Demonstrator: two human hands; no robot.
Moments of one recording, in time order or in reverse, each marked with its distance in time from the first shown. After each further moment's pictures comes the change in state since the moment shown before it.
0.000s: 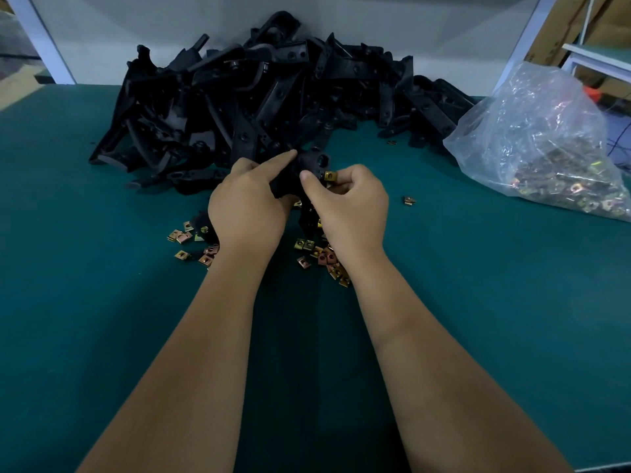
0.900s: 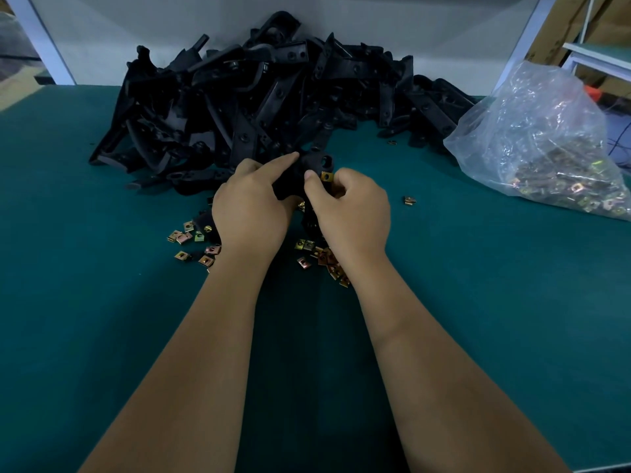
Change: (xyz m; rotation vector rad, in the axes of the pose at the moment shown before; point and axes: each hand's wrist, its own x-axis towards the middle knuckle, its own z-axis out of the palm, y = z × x) left_hand -0.002 0.001 0.000 -0.041 -0.011 0.040; right_hand -0.004 -0.004 -0.006 -0.234 -0.021 -0.141
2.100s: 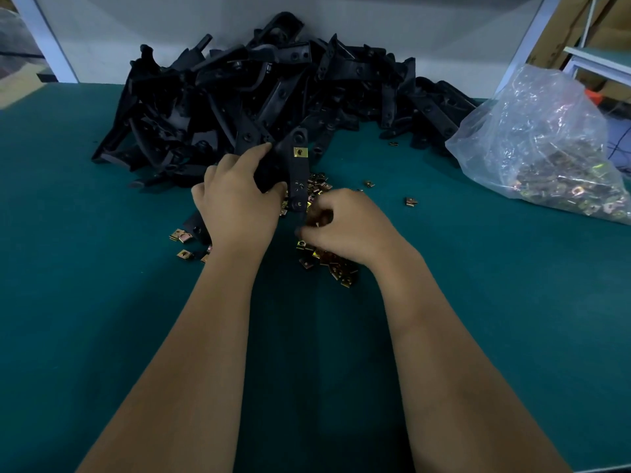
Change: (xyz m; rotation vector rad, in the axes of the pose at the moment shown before) left_hand 0.006 -0.005 -0.010 0.080 0.082 -0.128; right_hand 0.013 0.009 -0.019 -0.259 -0.636 -0.125
